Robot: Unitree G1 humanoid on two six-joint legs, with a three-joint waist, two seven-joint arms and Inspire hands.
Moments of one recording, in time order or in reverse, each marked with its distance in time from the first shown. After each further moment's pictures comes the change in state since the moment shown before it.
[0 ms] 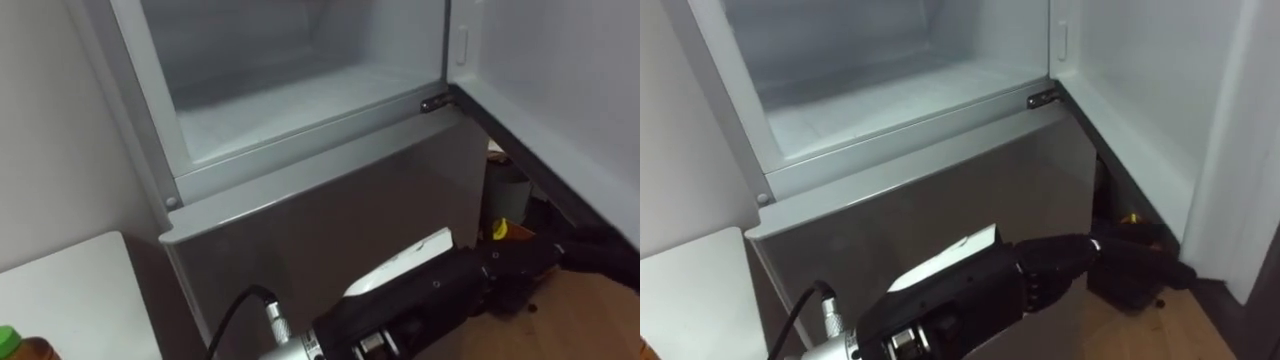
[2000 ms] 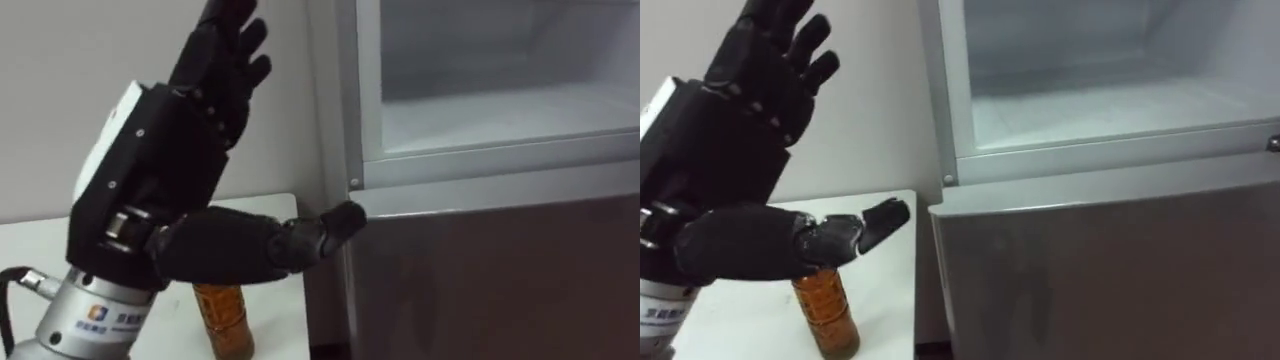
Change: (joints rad) left arm 0.190 -0.038 0.517 -0.176 0.026 -0.078 0.340; right arm 0.045 0.070 -0.023 0.022 -0.123 -0.031 -0.049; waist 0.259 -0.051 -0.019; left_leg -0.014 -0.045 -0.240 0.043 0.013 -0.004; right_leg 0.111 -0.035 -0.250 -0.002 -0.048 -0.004
